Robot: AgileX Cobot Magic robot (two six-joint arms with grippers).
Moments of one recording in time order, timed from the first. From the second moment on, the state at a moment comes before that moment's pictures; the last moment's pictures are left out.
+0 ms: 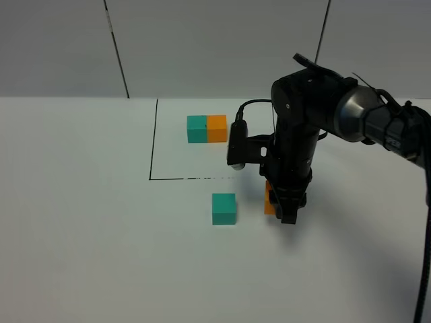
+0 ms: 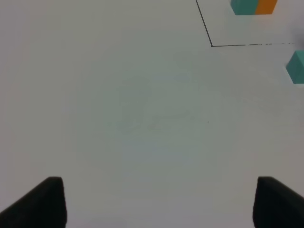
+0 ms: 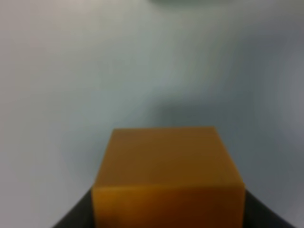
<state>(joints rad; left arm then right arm) 0.01 -0.01 -0.51 -0.12 1.04 0.09 0.49 2.20 -1.72 -0.04 1.13 -0.98</state>
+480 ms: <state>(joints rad) 0.01 -0.01 -0.51 -0.12 1.04 0.09 0.52 2.36 -1.82 -0.07 1.12 -0.90</state>
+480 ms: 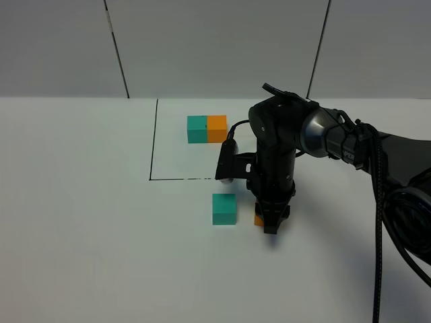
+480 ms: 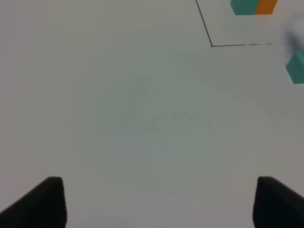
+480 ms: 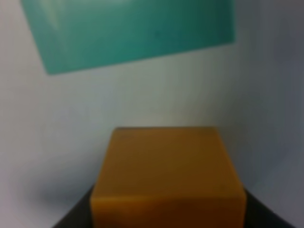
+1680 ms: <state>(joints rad) 0.01 -0.01 -0.51 -0.12 1.04 0.09 0.56 2.37 -1.83 -0.08 1.05 -0.94</state>
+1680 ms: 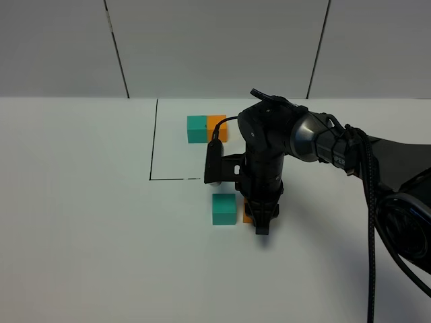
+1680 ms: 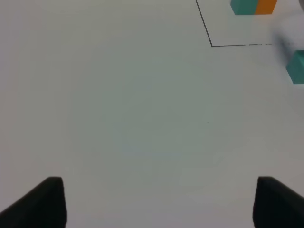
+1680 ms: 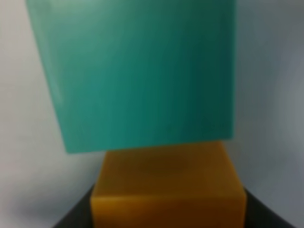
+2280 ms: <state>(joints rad) 0.01 -0.01 -0.51 -0.12 1.04 0.09 0.56 2.37 -1.83 -0.07 1.05 -0.95</state>
